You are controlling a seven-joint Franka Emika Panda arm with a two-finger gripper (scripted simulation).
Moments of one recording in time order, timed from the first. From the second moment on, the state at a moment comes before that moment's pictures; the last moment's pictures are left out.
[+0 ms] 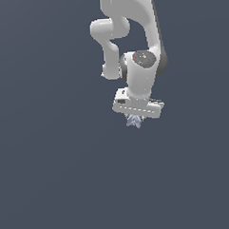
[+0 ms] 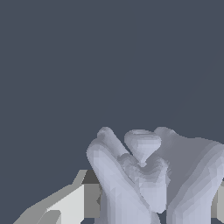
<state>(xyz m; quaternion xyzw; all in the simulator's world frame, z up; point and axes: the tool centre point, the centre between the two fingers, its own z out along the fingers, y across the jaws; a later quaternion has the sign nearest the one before) -0.042 0.094 0.143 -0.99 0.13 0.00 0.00</state>
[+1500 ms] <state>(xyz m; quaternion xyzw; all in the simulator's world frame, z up) 0.027 0.145 0.403 -0.99 0.14 0.00 0.00</state>
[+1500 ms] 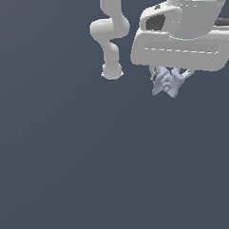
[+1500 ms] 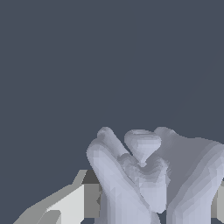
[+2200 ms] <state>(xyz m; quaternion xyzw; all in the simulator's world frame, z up) 0.047 0.159 0.466 -0.99 0.14 0.00 0.00</state>
